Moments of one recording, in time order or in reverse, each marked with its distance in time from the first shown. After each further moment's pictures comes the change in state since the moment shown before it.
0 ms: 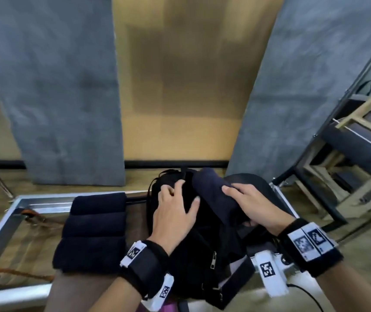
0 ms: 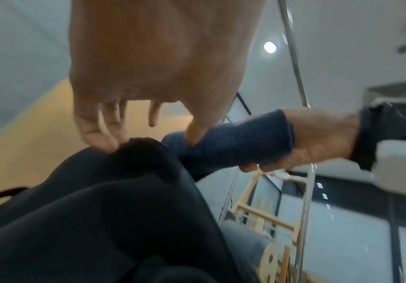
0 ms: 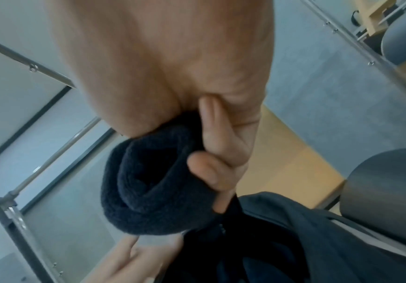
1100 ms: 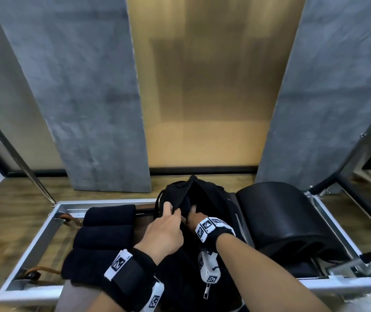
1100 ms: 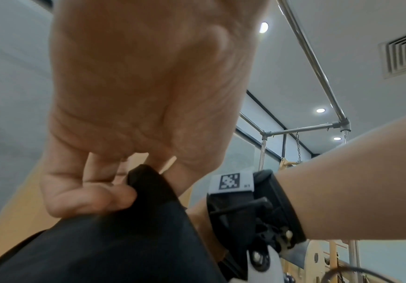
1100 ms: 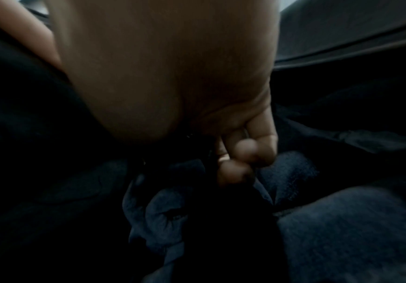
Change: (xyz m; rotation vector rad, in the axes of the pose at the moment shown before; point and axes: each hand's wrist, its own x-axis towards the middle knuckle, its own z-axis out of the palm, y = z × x) left_hand 0.030 0.018 -0.012 0.450 -0.507 -0.177; right_hand 0.168 0.044 0.138 -0.585 -0.343 0.165
